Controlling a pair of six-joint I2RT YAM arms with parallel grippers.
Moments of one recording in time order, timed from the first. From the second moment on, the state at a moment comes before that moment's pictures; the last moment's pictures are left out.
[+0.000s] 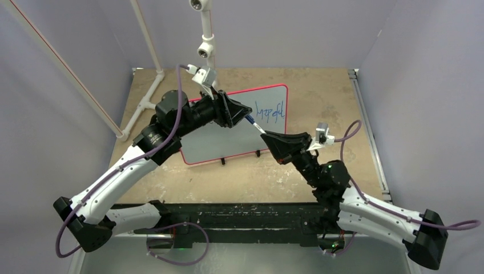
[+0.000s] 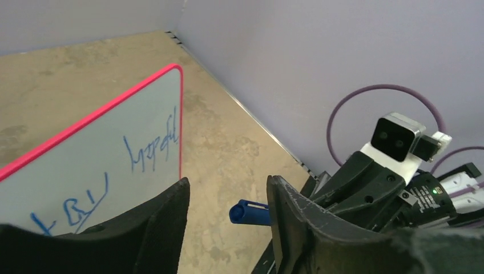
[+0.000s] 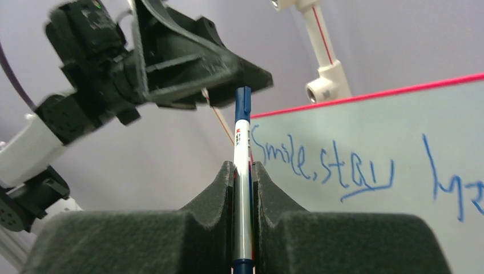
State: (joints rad) left arm -0.73 1.11 1.21 -0.10 0.22 -0.51; right arm 0.95 0.77 0.39 0.93 0.13 0.48
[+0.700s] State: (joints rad) left arm -0.57 1.14 1.43 -0.40 -0.07 -0.26; right arm 0.92 0.98 0.34 0.31 0.02 0.55
